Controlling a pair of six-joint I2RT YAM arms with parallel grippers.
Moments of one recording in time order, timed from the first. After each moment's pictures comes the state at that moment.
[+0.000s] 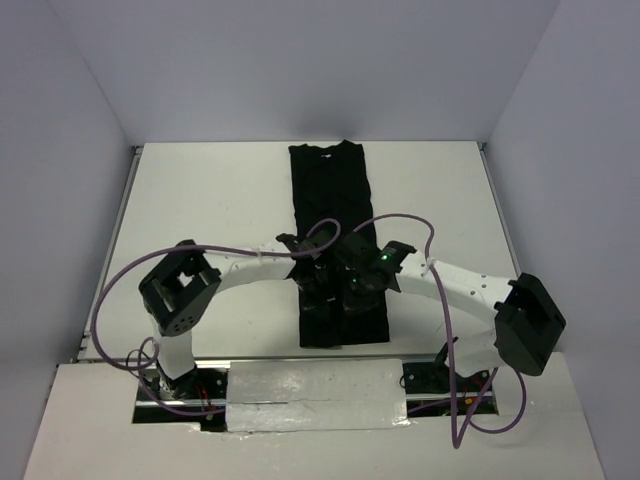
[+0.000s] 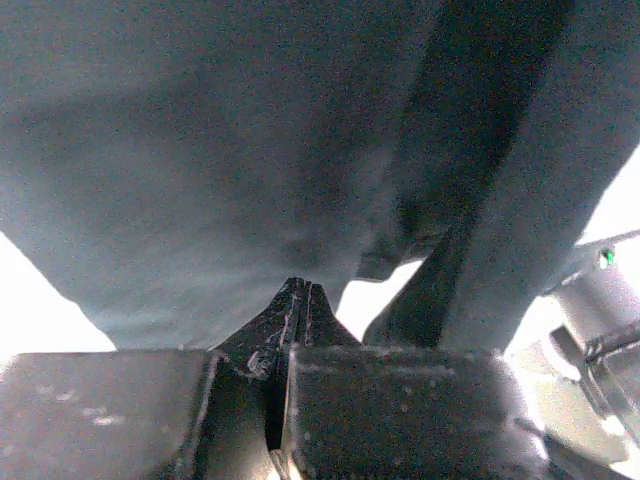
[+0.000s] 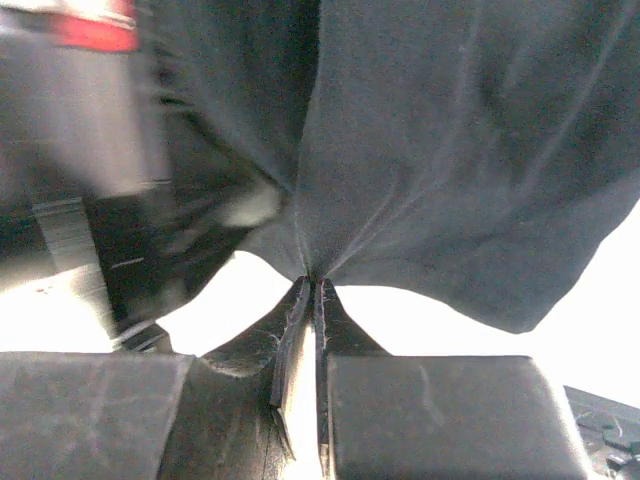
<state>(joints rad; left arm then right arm) -0.90 1.86 1.20 -0.64 0.34 -1.09 0.86 1.37 0.92 -0.77 -0.08 0.79</state>
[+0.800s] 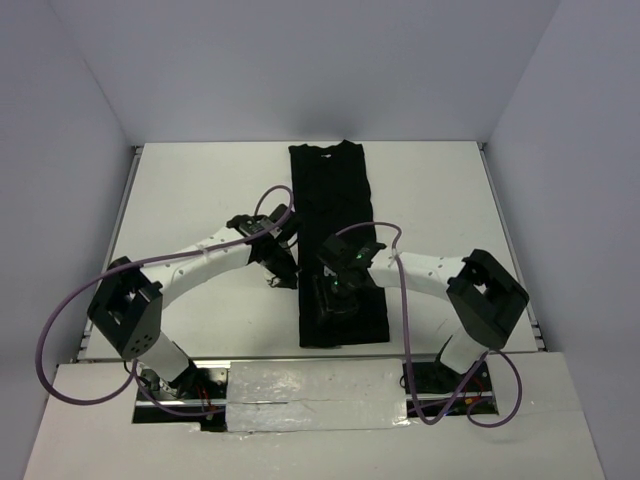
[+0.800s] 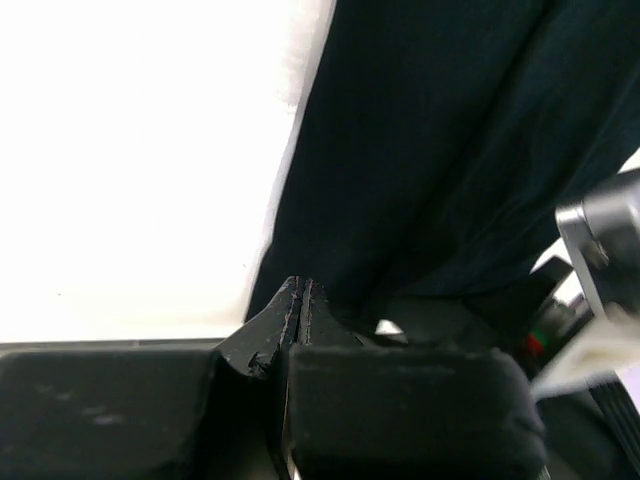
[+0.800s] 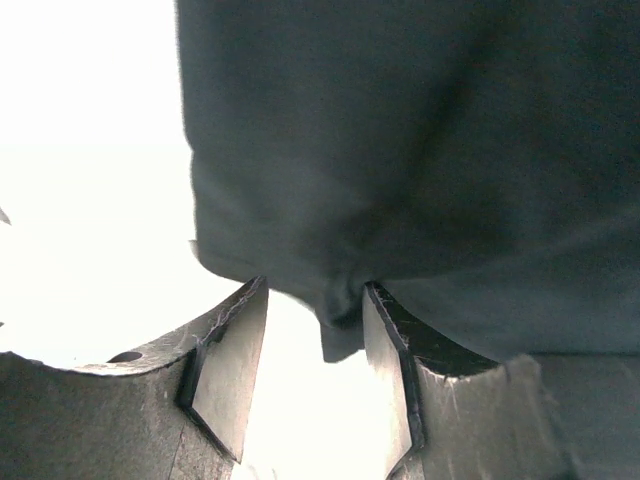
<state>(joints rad) -0.73 1.57 1.17 -0.84 0.03 -1.13 0.87 1.62 0.94 -0.60 -0.28 0.70</state>
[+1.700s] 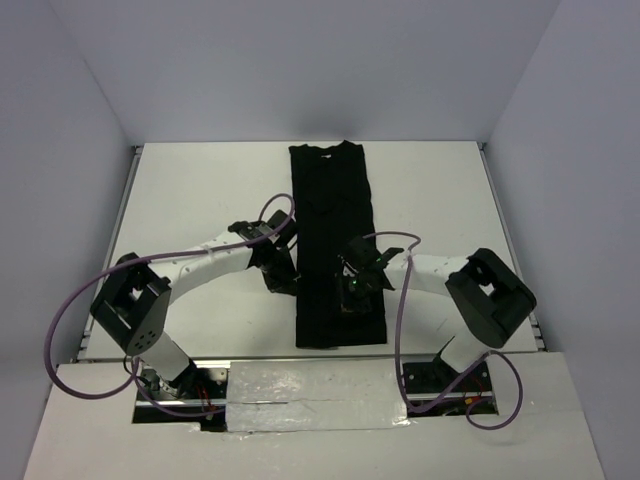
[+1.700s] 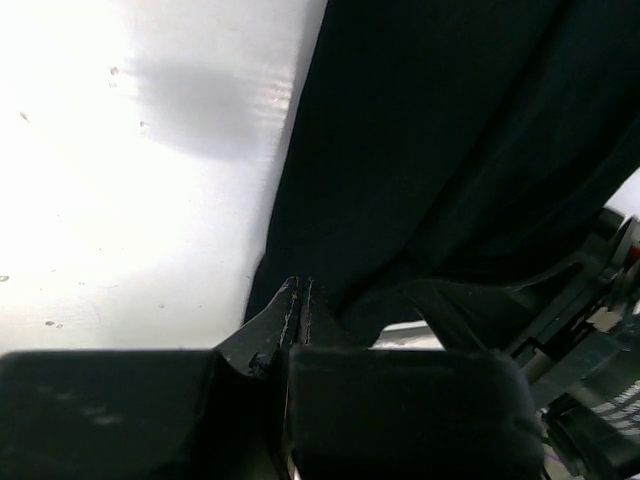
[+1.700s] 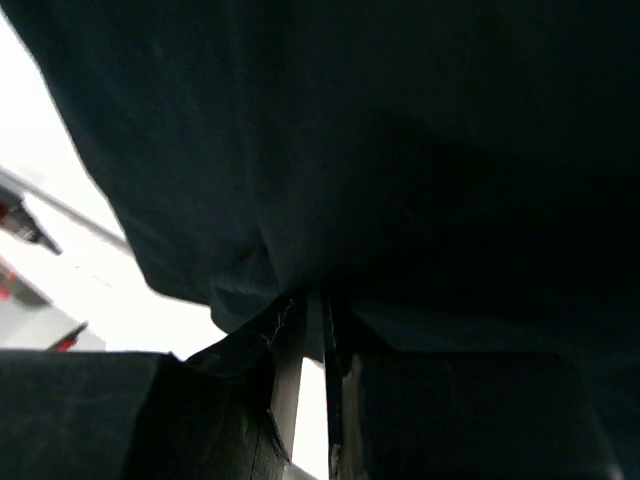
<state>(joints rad) -0.70 1.59 1.09 -0.74 0.12 -1.06 0.72 1.58 0.74 -0.39 -0.37 0.73</state>
